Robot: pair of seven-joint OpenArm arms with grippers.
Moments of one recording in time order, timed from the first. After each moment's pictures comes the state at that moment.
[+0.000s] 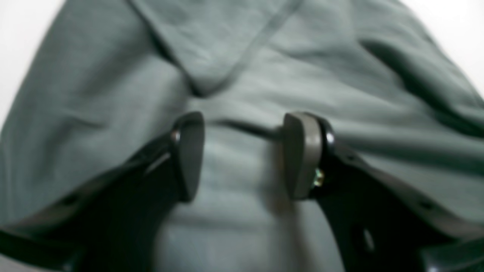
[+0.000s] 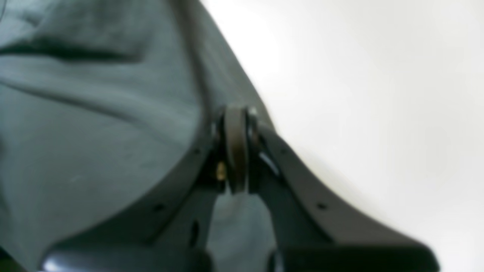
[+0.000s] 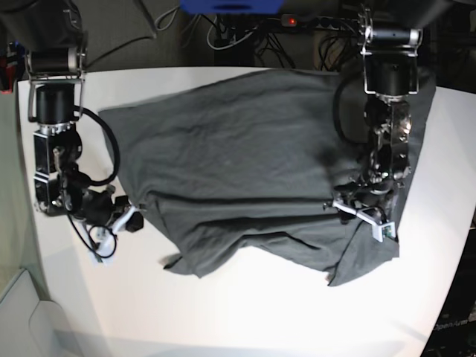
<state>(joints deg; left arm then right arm) -13.3 -10.7 -3.7 66.6 -20.7 0.2 27.8 20.2 17.0 1.6 67.9 32.5 26.2 -52.7</state>
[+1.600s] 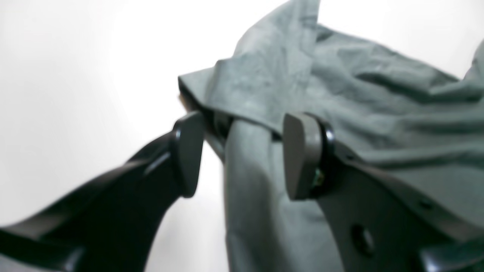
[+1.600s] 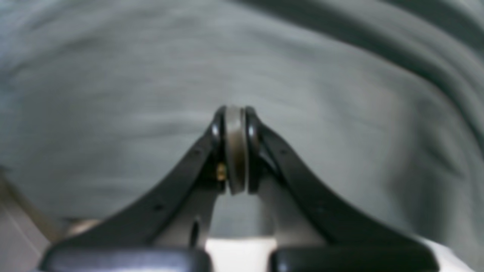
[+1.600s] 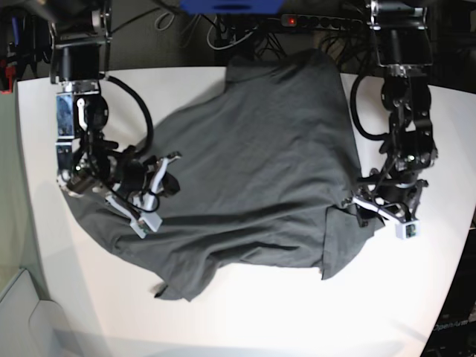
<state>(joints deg) -5.3 -13.1 -8.8 88.0 -20.6 -0.2 37.6 8.2 10.2 0.9 89.5 27.8 32.8 -65.7</state>
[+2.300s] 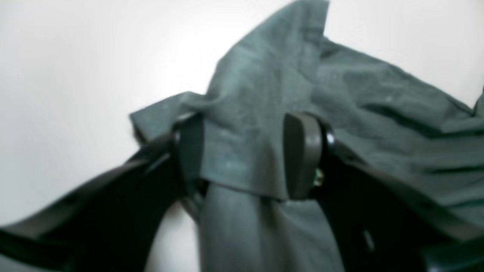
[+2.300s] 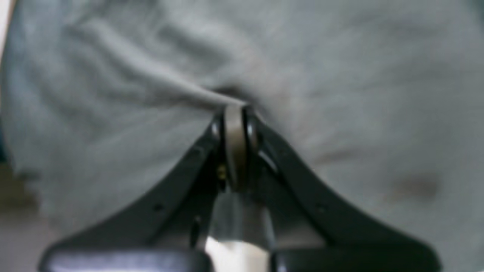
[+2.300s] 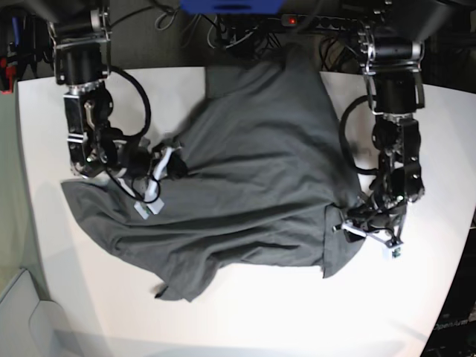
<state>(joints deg) -19.5 -10.8 -8.3 65.2 -20.4 -0.8 36.5 9.9 11.6 -1.3 67.3 26.3 35.1 -50.1</state>
